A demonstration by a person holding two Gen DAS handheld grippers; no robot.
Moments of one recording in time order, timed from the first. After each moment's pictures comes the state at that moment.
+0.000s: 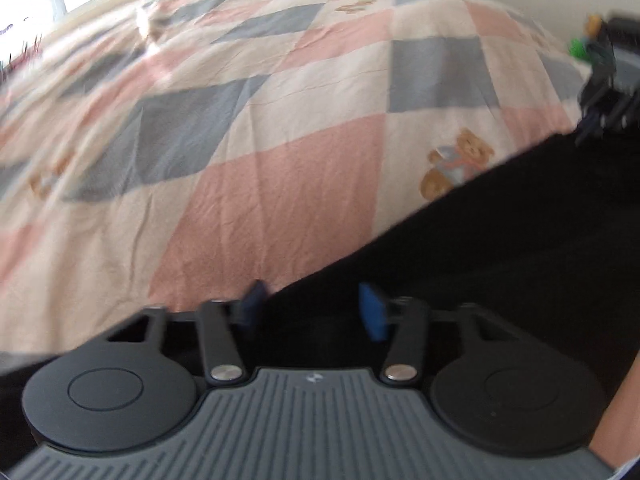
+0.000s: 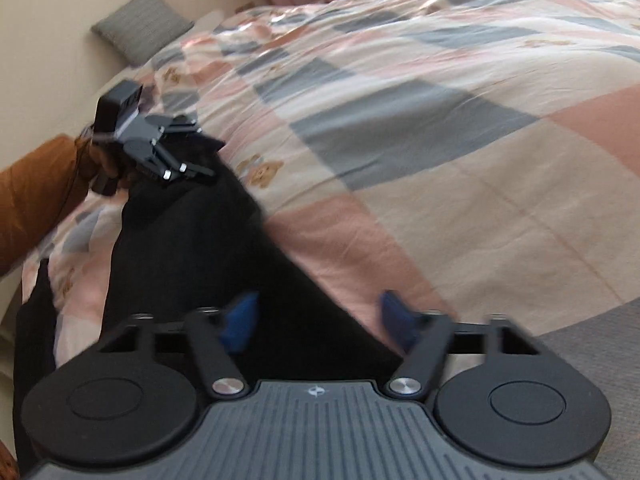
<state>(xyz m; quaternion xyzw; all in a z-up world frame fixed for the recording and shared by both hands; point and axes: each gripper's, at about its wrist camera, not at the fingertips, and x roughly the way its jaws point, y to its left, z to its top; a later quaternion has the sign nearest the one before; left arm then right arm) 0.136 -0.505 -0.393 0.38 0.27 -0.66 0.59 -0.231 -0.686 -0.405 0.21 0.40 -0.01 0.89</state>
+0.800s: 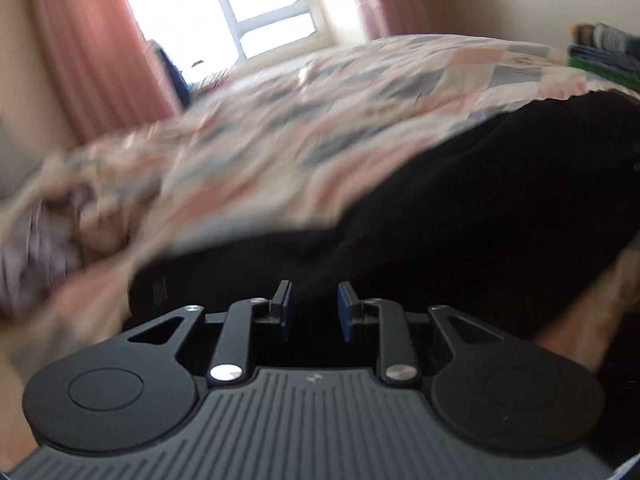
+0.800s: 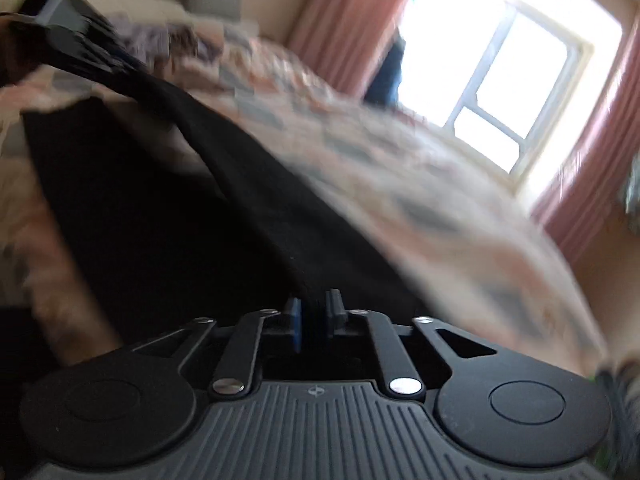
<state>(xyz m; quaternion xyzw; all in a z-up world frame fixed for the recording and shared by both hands) -0.129 -0.068 -0.324 0.27 0.22 -0.47 0.81 -0.413 -0.270 -0.349 -0.10 0.35 -0.22 0.90</state>
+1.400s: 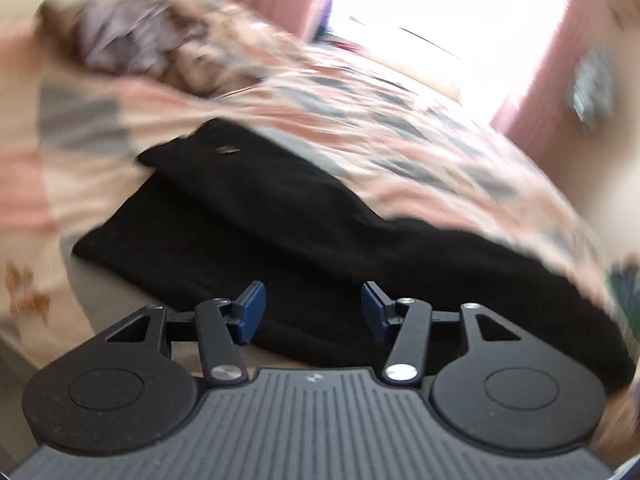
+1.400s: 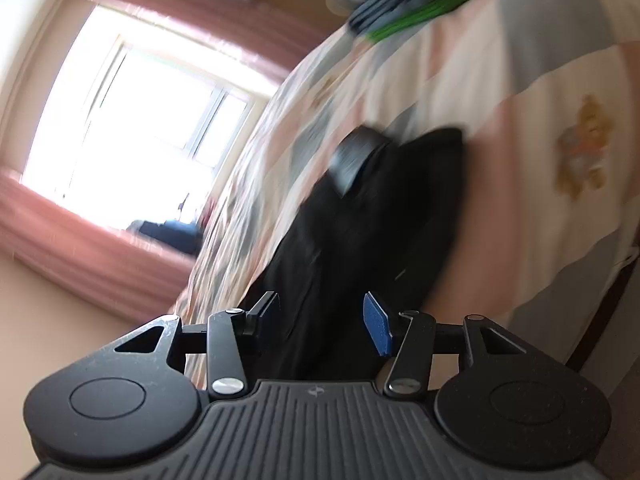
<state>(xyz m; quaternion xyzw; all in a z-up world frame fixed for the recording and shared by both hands) -0.084 0.004 -0.311 -0.06 0.39 -0.35 0.85 -0.624 -0.386 -0.368 0.56 -0.02 -0.38 0.73</state>
